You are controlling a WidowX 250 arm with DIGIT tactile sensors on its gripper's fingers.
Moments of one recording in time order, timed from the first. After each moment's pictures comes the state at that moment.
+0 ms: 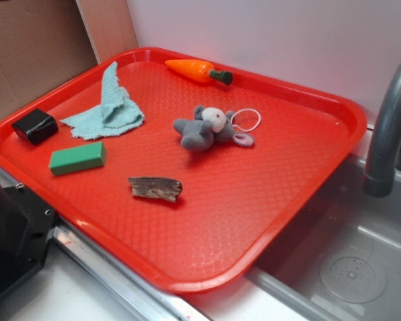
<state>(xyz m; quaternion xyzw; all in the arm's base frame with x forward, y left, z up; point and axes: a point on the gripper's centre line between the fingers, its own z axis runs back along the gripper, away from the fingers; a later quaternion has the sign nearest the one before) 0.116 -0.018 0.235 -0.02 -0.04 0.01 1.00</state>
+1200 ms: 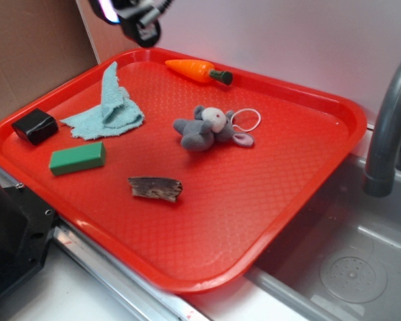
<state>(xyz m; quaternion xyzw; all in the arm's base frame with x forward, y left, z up) 0.240 -0.024 0.137 -0.02 -0.07 -0.10 0.99</state>
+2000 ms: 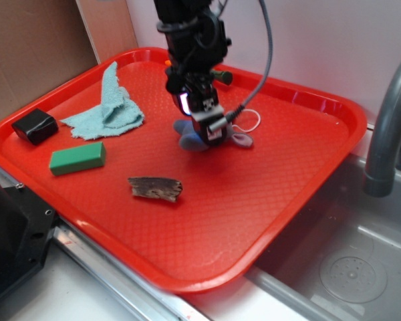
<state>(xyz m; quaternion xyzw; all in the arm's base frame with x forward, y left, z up) 0.259 -0.062 0.032 -0.07 0.00 -0.18 0.98</state>
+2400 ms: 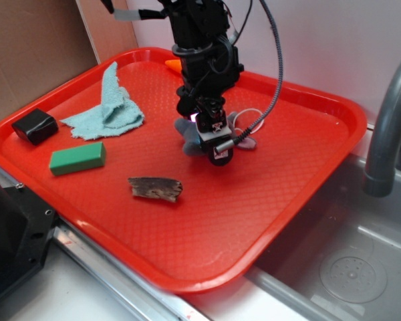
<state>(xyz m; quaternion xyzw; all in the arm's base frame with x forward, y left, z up) 0.258 -0.070 0.023 -0.07 0.00 -0.20 0.98</state>
